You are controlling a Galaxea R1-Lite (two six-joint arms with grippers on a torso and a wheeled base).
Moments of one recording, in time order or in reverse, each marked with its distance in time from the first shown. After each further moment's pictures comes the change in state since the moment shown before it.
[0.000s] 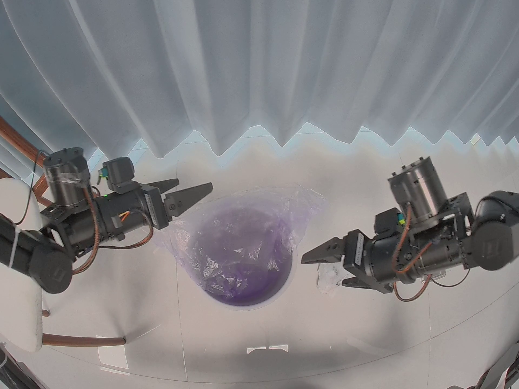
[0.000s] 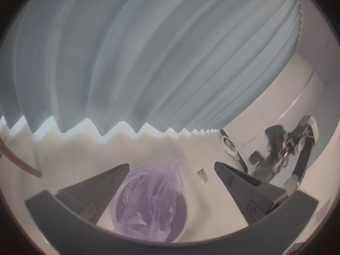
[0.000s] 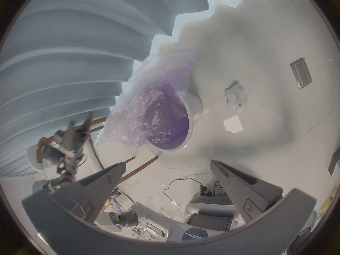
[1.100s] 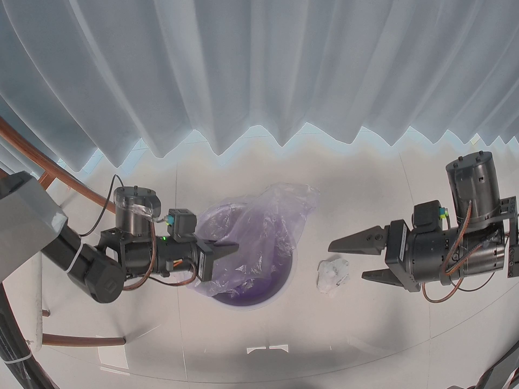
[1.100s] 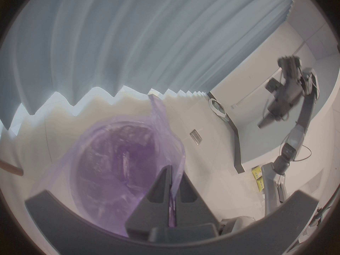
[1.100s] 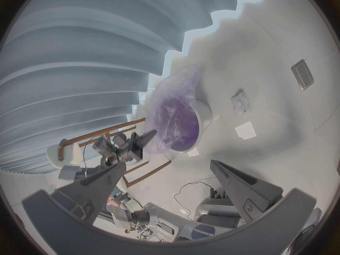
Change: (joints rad) left arm -0.096 0.284 -0.080 0.132 -0.086 0.285; right arm -0.009 -0.223 0.149 -0.091 0.016 0.030
